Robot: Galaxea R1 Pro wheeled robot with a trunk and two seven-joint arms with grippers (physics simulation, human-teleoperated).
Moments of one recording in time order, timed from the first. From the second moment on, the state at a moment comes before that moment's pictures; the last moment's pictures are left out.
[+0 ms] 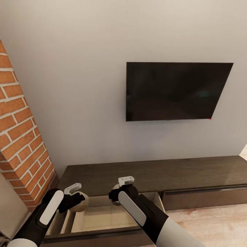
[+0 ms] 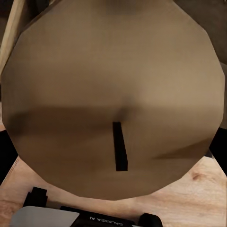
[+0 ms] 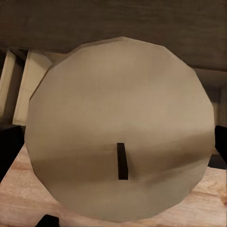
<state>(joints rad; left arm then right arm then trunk) -0.44 0.14 -0.04 -1.07 0.84 0.90 0.46 -0.63 0.17 0.79 -1.02 -0.91 0.72 -0.74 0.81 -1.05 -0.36</state>
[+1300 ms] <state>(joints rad) -0.44 0.14 -0.04 -1.07 0.84 0.90 0.46 -0.63 0.17 0.79 -1.02 -0.91 0.72 -0.73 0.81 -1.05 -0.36</state>
